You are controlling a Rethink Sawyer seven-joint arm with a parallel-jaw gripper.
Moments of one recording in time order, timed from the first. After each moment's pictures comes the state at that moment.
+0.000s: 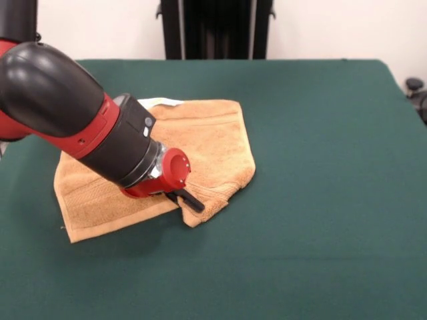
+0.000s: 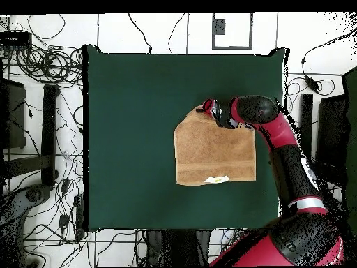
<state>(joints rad) -0.79 -0.06 0.65 1.12 -0.13 0.99 1.63</state>
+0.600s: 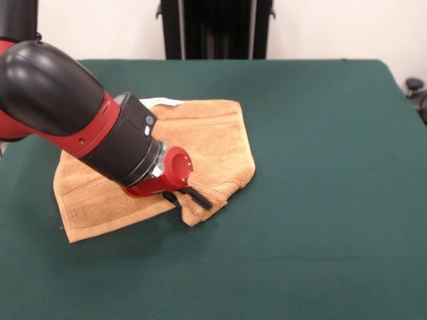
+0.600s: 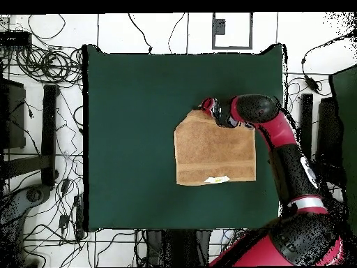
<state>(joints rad) -0.79 -0.06 0.66 1.12 -0.12 1.00 1.63</state>
